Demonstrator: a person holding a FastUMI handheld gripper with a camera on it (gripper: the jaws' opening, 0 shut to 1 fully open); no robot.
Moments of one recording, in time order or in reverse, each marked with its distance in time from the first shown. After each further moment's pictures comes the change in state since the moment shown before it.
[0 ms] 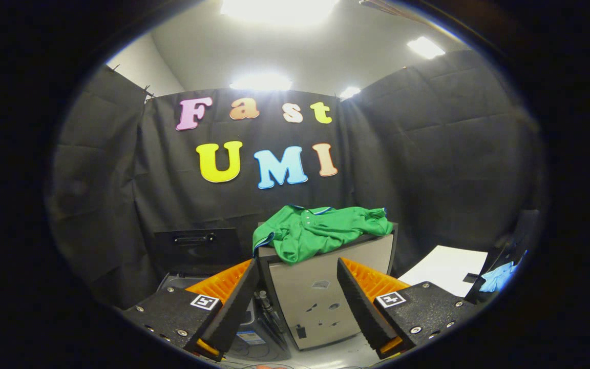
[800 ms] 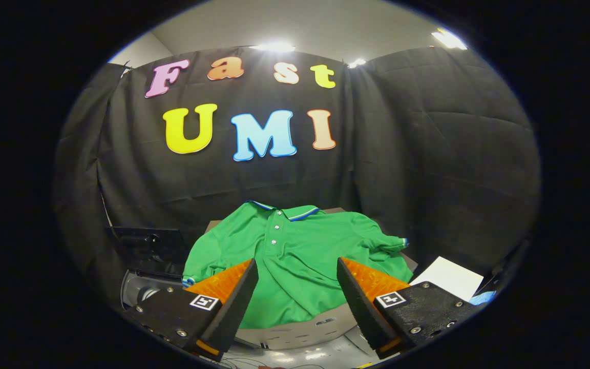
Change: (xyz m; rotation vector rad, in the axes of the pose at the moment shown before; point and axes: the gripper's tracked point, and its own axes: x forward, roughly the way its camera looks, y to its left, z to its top) arm 0.229 -0.048 0.009 -0.106 0.284 0.046
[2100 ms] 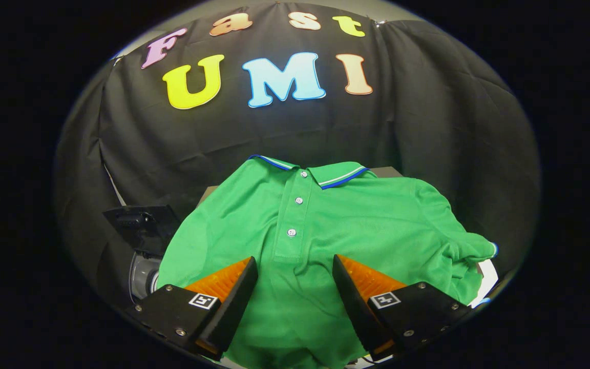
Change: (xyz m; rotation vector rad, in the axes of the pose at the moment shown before) arm 0.089 0.028 -0.027 -0.020 0.297 0.150
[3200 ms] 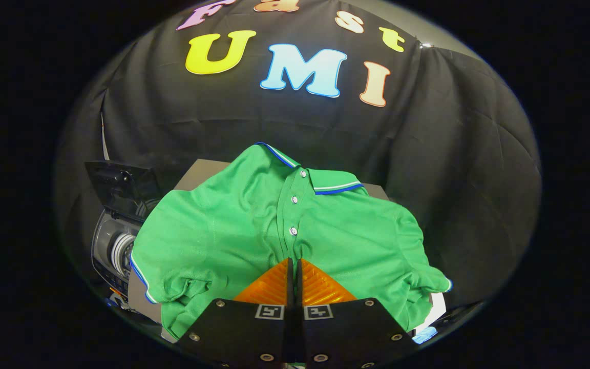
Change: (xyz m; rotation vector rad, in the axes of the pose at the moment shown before) arm -0.013 -0.015 0.021 -0.244 0.068 -0.154
